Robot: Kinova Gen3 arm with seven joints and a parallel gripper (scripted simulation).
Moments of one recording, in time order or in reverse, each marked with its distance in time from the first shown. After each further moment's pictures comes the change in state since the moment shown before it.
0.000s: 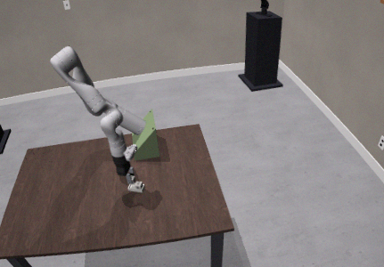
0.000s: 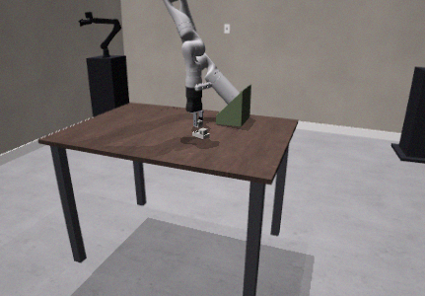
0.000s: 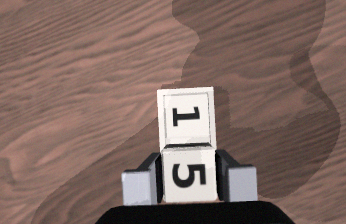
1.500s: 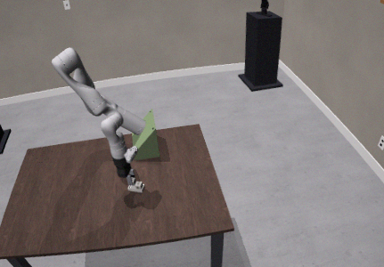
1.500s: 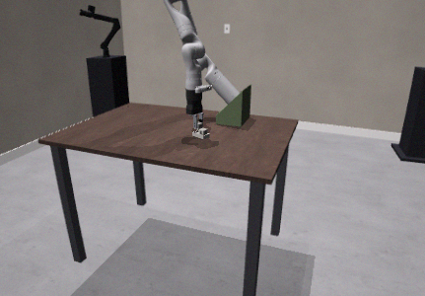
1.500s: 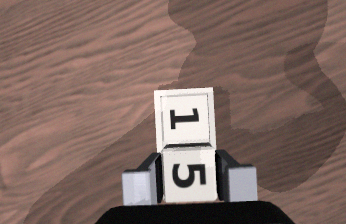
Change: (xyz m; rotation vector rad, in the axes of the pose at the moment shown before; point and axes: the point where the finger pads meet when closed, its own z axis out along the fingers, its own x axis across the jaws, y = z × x) arm 0.001 -0.001 0.011 0.005 0.003 0.001
